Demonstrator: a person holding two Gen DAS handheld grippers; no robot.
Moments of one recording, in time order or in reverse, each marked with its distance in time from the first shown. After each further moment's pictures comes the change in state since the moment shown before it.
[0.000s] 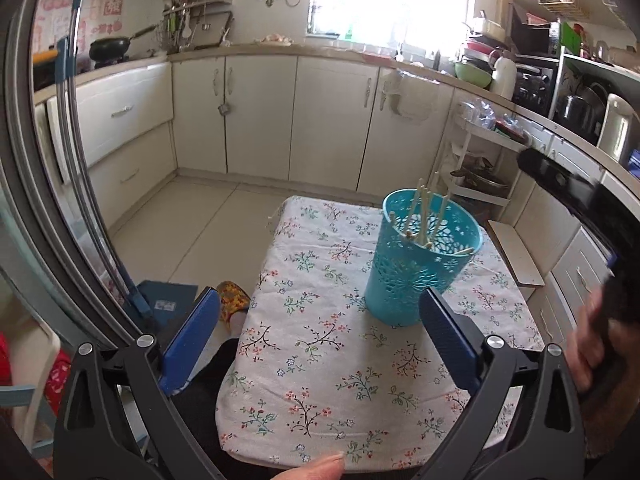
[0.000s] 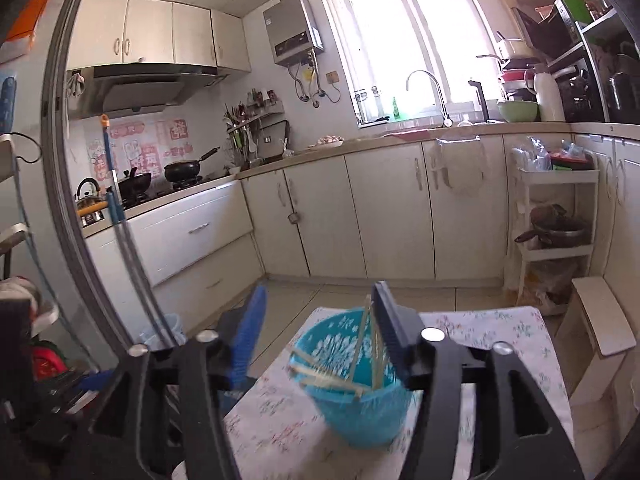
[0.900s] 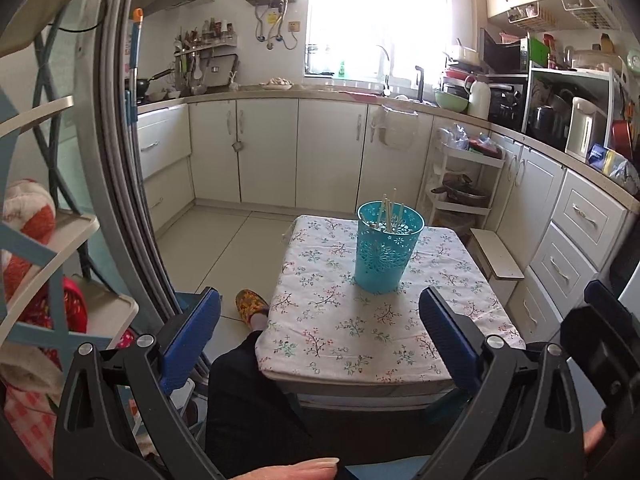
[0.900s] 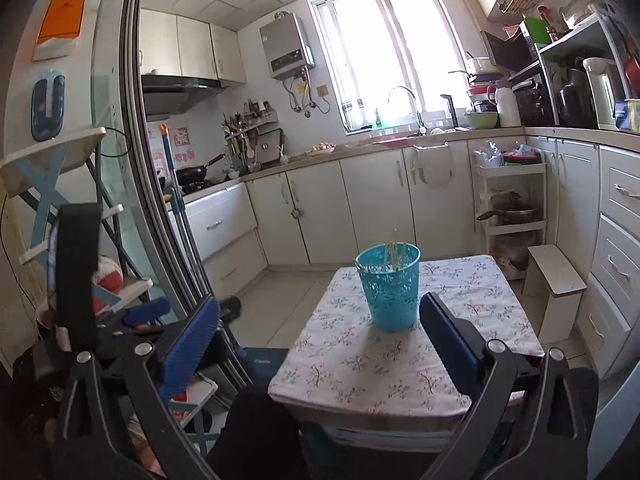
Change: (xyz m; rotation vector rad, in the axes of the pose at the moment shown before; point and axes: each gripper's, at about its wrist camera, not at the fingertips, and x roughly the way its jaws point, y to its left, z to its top) left arm -0.194 0.001 -0.051 0.030 -0.104 0.020; right arm -0.190 0.112 -0.055 0.048 -0.007 -0.098
